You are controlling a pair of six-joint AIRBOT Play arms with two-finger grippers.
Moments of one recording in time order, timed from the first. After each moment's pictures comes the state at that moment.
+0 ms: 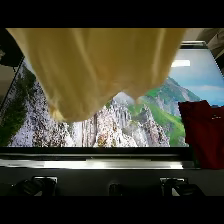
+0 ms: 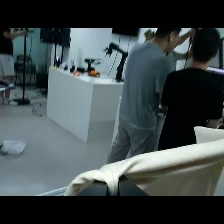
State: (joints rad) left arm -0.43 -0.89 1.94 1.37 -0.86 -1.59; right arm 0.10 -0.85 1.84 -1.16 0.88 1.09
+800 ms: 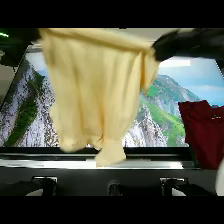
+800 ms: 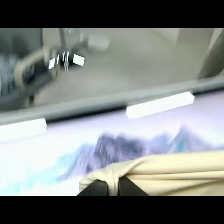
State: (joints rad) left arm -0.26 -1.29 1.91 1.61 -0.98 -1.60; right arm 0.10 -1.36 1.88 -1.19 1.19 1.21
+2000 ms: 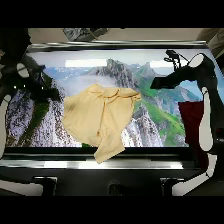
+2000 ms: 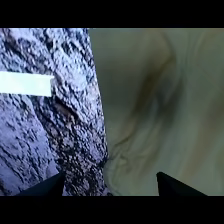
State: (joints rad) left arm 0.03 -1.62 1.59 1.43 -1.48 -1.58; right arm -0.10 -1.80 1.87 -1.10 1.37 1.13
